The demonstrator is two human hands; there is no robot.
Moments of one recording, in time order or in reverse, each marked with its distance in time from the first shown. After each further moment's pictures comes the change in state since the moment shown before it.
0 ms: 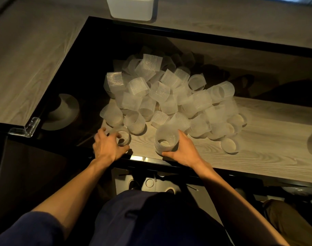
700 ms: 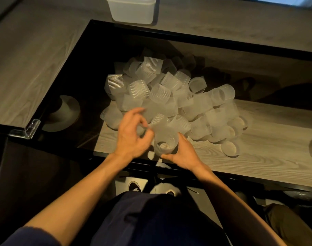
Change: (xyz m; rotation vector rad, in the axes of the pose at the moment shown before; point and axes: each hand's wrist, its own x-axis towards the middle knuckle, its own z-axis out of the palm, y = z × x) left_hand -0.033 0.089 -0.042 -0.654 0.551 0.768; right_hand 0.001 0.001 0.003 0.021 -0.011 -0.002
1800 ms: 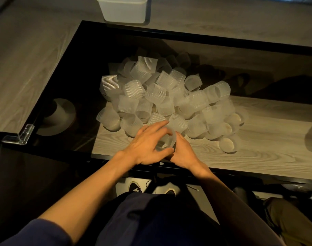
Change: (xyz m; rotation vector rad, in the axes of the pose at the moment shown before) left_hand -0.004 0.001 0.028 0.168 -0.766 0.019; right_hand 0.000 -0.003 0.002 -0.024 0.008 -0.063
